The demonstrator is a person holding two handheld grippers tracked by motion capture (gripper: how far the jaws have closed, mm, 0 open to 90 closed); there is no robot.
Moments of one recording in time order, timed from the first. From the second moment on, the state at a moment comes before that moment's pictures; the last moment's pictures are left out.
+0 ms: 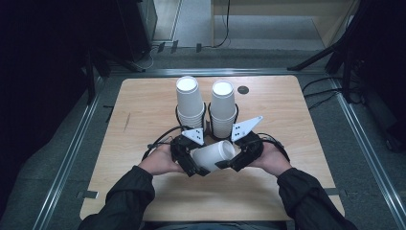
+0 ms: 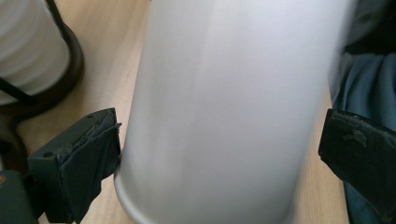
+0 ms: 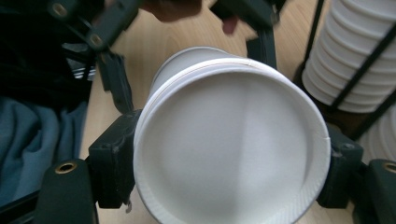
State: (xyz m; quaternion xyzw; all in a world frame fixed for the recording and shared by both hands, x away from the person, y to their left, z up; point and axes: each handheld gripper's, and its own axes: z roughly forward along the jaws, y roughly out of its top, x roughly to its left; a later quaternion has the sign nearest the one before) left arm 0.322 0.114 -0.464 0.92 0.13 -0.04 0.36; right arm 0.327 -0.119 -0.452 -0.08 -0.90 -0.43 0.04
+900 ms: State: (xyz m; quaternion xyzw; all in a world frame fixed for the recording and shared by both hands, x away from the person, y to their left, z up) left arm 0.326 0.137 -0.464 0.88 0.18 -0.04 0.44; right arm 0.337 -0.142 -0.442 -0.14 -0.86 -0.49 0.03
